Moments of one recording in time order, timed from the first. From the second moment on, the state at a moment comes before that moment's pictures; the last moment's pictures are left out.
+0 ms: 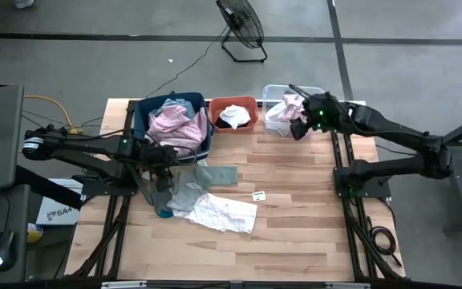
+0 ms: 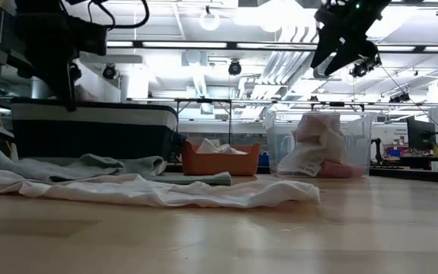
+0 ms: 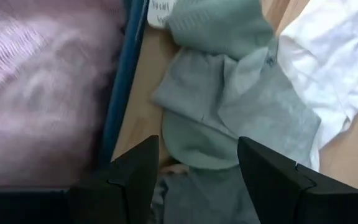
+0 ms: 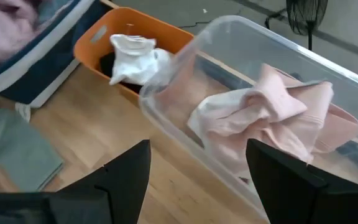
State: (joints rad) left arm -0.03 0.98 0.80 -0.97 -0.11 -0.45; right arm -0.44 1.04 1.06 -0.80 0.27 0.40
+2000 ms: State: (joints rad) left arm -0.56 1.21 0.68 -0.84 0.00 -0.63; right arm -0.14 1.04 1.06 -0.81 0.44 0.44
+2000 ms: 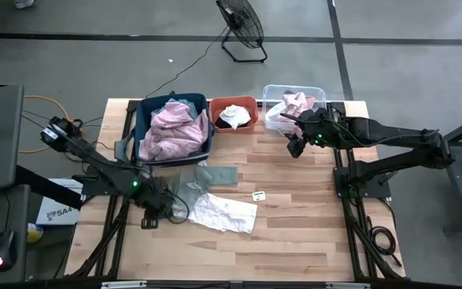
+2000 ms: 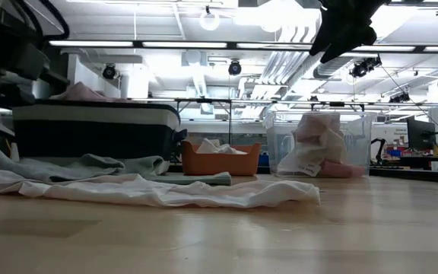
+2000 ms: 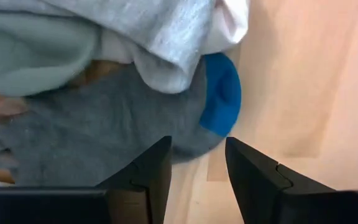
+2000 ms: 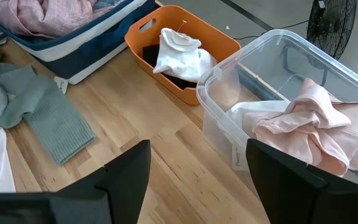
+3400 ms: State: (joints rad) left arm -0.61 1.43 0.73 -0.88 -0.11 -0.67; right arm -0.10 1.04 1.06 -0.81 0.43 0.44
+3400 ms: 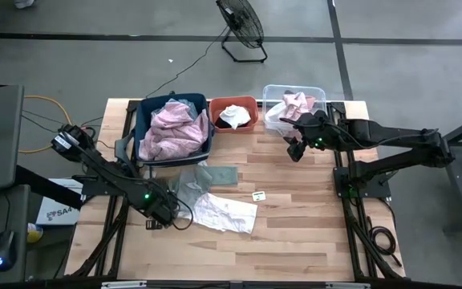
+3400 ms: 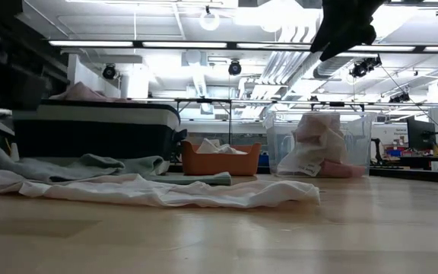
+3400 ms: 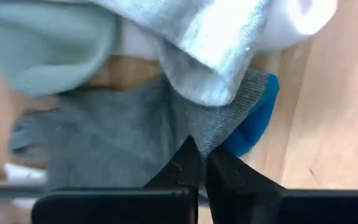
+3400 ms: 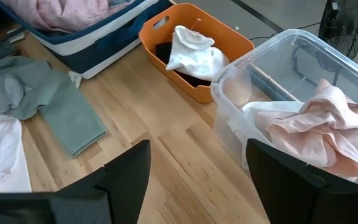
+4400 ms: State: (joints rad) left arm -0.61 1.43 1.16 -1.41 -0.49 -0.70; right arm -0.08 1.05 1.06 -0.80 0.44 0.44
